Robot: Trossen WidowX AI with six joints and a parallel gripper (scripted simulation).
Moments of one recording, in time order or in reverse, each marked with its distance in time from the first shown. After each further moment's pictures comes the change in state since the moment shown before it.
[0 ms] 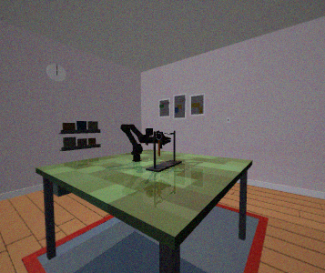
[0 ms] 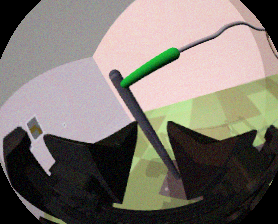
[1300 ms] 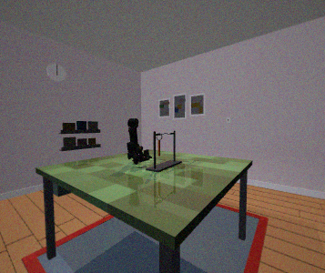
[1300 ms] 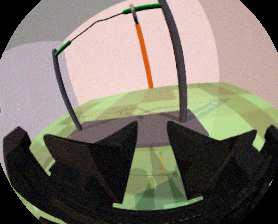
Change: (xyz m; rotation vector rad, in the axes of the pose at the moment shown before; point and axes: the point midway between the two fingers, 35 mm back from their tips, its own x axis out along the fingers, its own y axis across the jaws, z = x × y) arm -0.157 -0.184 -0.048 -0.301 -0.020 -0.416
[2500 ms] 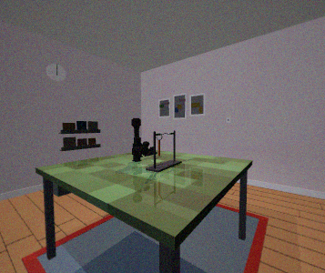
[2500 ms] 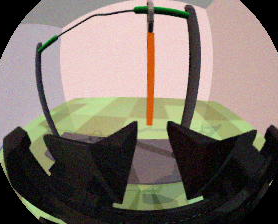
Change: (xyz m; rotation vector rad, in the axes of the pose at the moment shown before) arm 0.047 0.004 0.049 -0.184 -0.029 -0.109
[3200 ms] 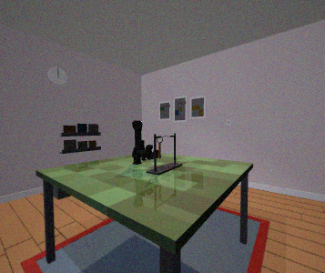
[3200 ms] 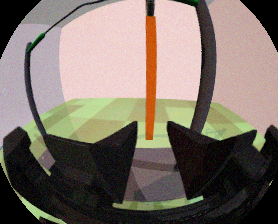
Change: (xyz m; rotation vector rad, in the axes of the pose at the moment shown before) arm 0.032 -0.002 0.002 -0.001 -0.002 0.000
